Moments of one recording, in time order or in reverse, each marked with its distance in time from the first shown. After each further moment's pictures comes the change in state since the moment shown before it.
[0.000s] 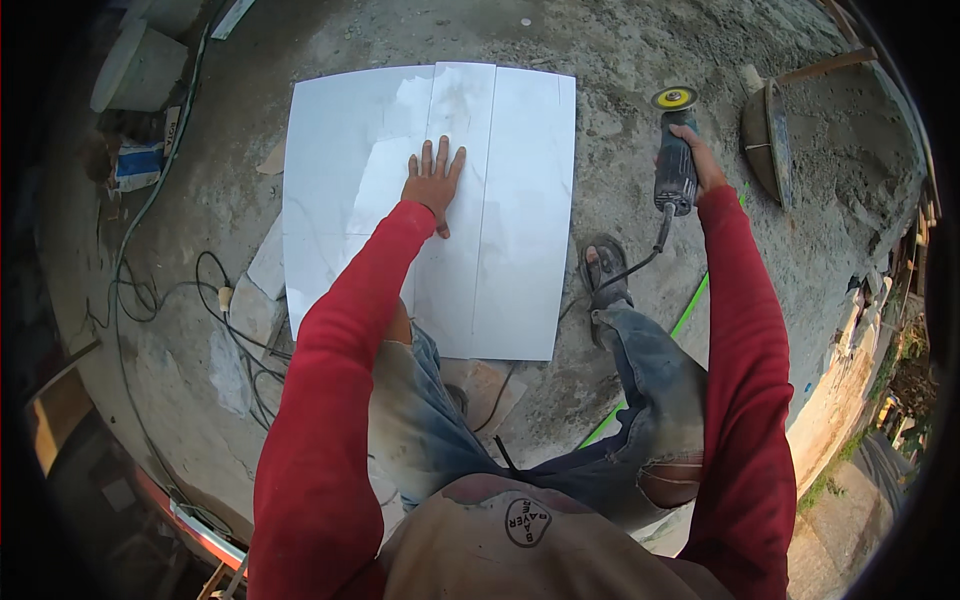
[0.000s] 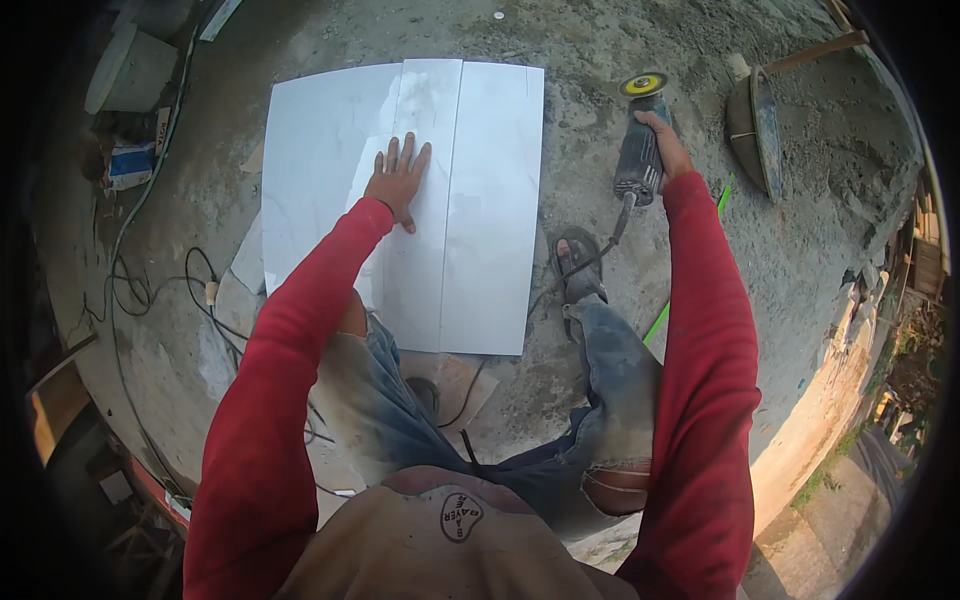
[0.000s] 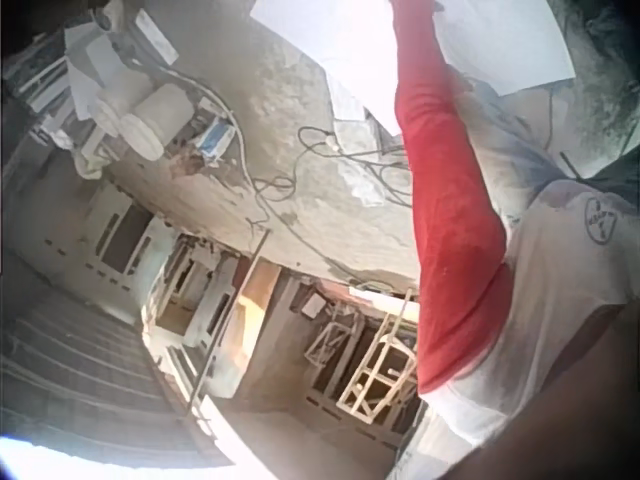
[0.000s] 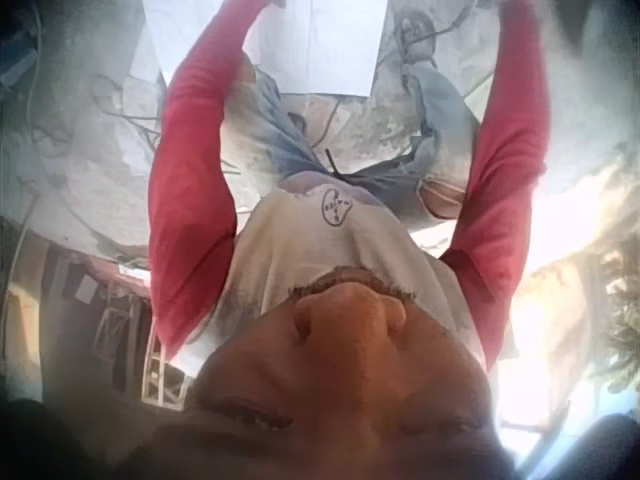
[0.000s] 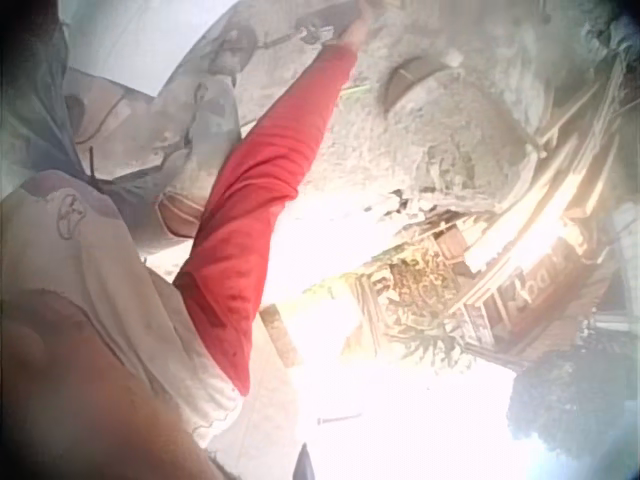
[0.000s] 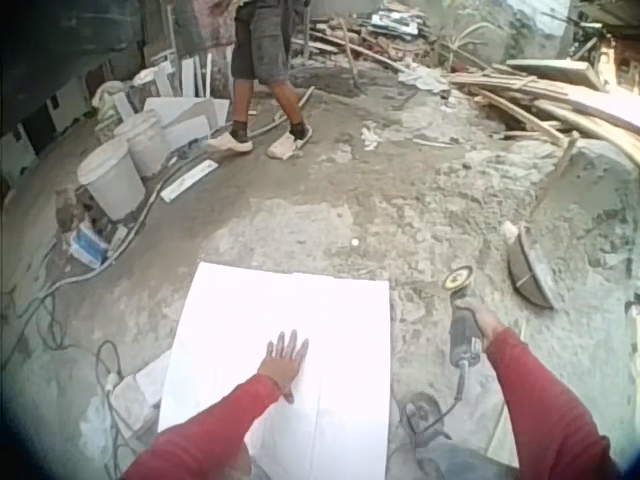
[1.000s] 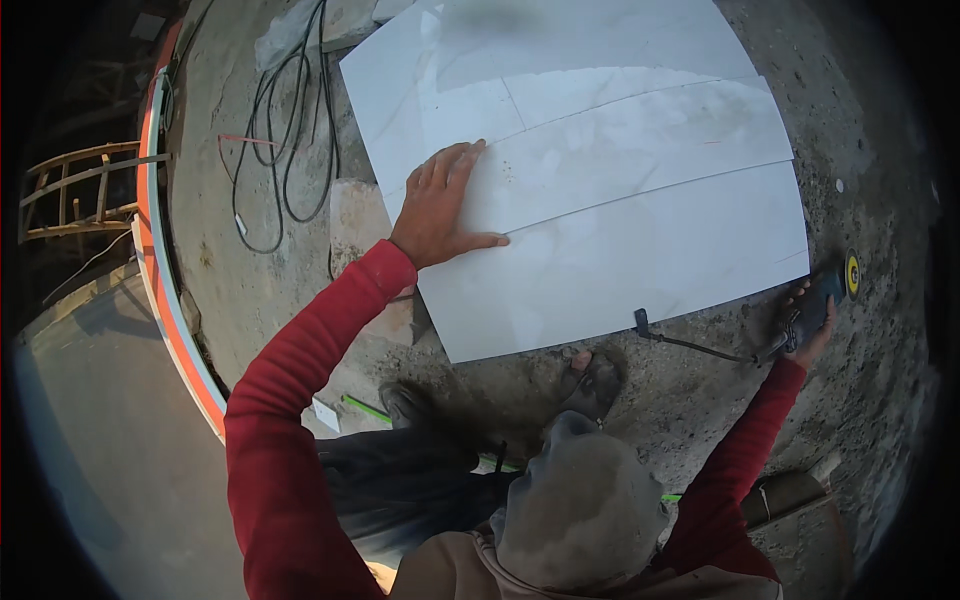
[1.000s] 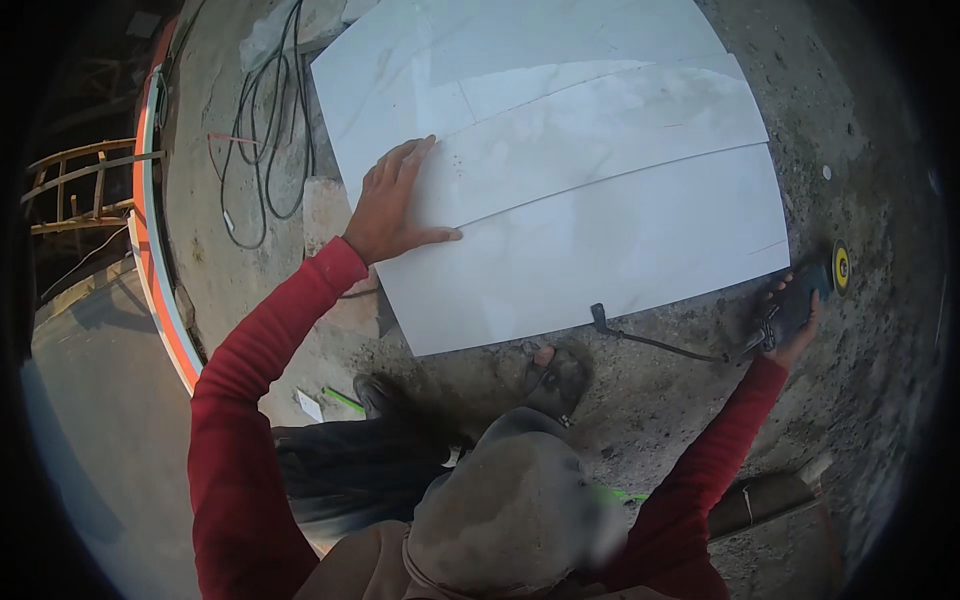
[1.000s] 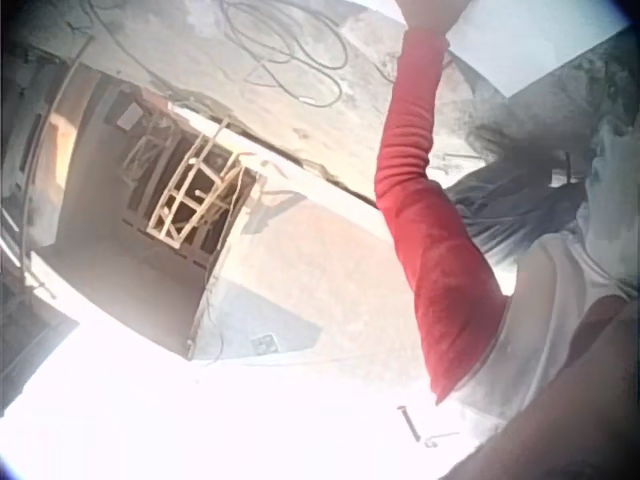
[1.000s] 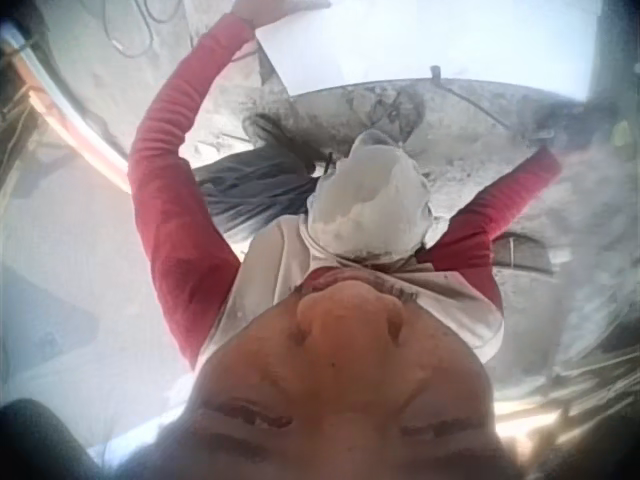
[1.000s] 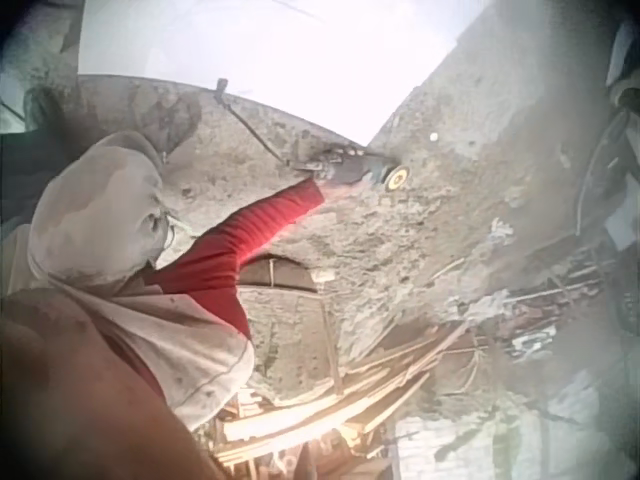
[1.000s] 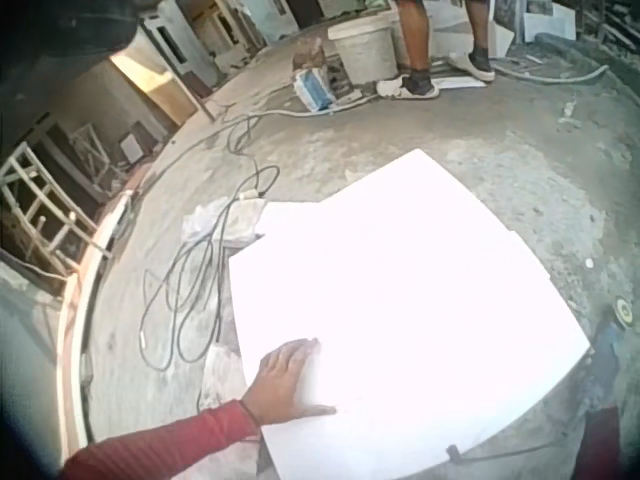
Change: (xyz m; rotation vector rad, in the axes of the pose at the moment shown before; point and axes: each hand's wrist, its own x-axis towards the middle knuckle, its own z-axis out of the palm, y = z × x) left_hand -0.134 0.147 0.106 -0.649 0.437 -0.992; right_hand 0.295 -0.021 0.030 0.053 -0.786 0.137
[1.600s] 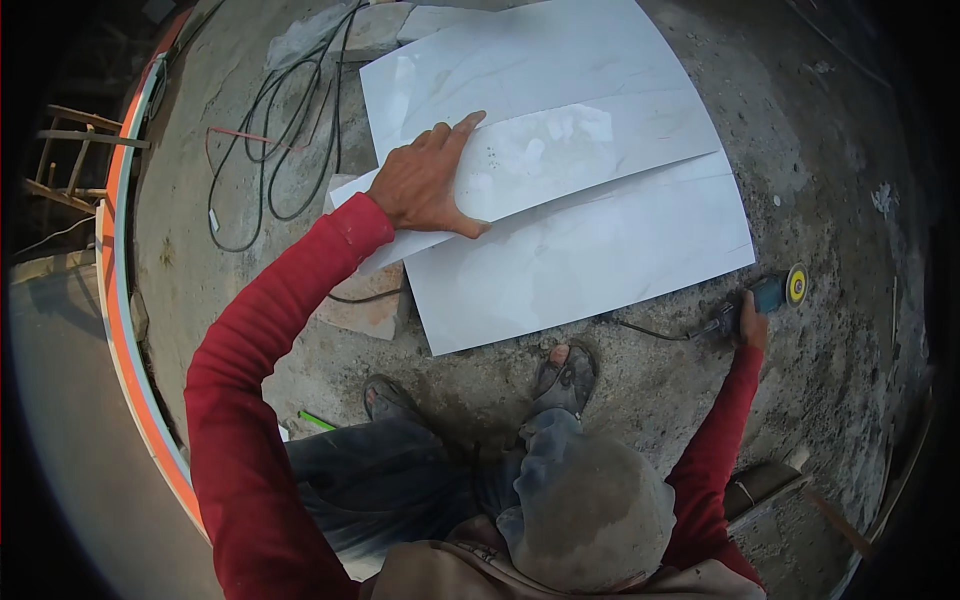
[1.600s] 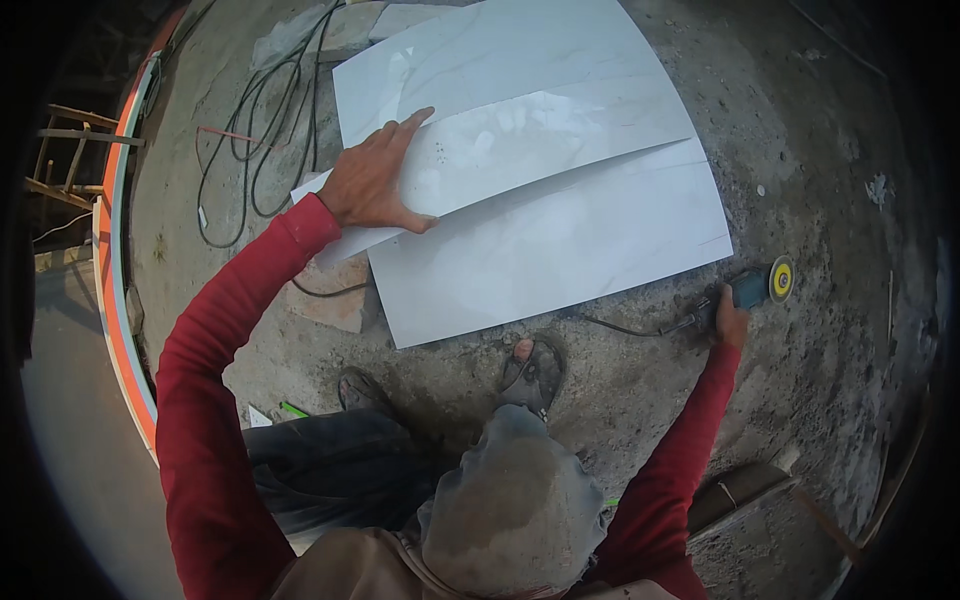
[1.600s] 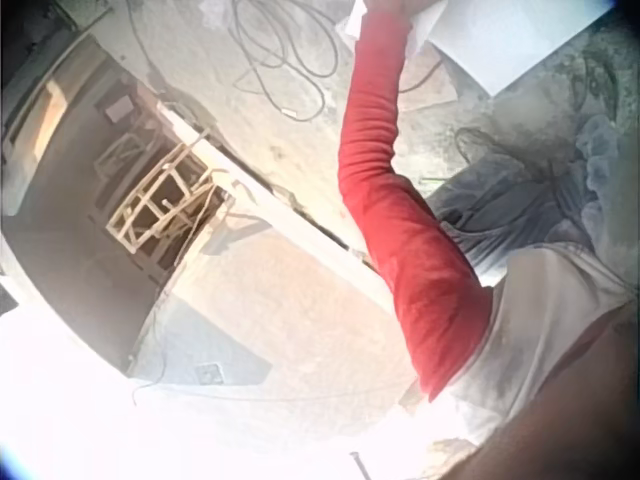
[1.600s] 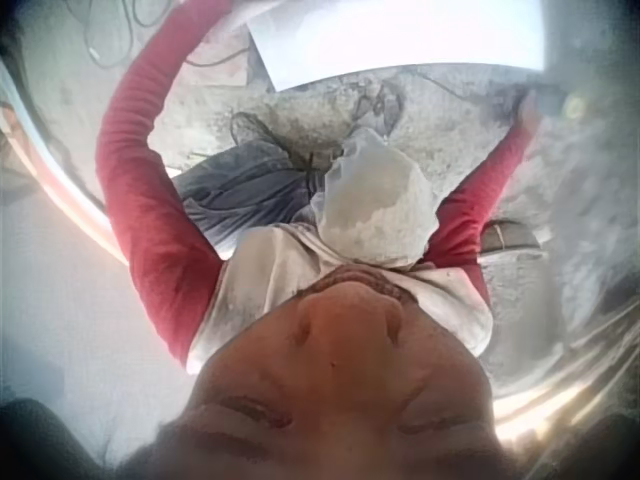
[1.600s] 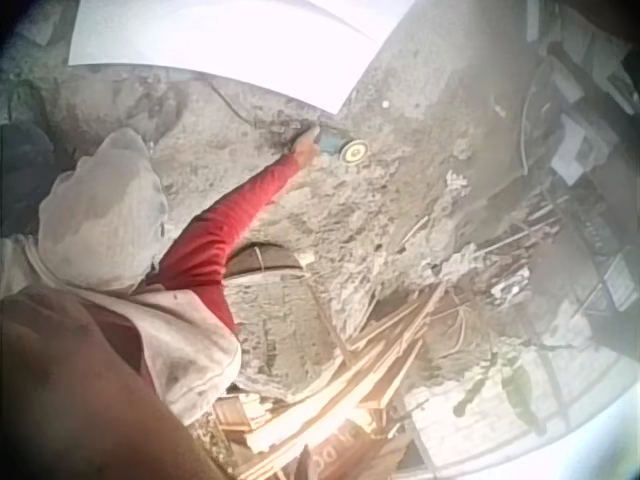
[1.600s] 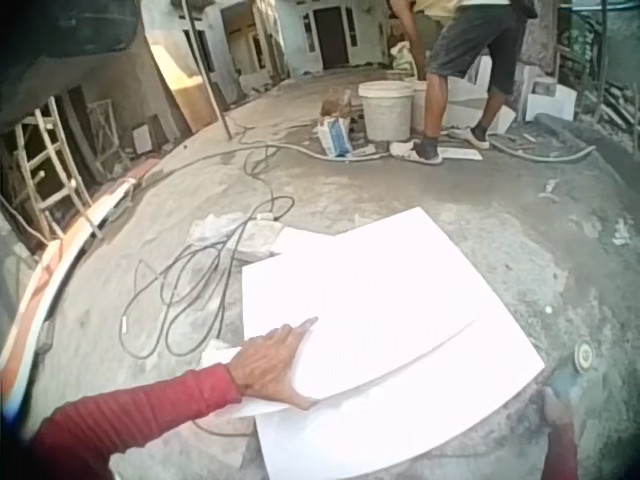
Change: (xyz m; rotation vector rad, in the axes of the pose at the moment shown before) left_hand -0.013 0.012 -0.083 0.019 -0.034 0.017; right_hand 0.001 0.010 -0.013 -1.552 0.656 -0.043
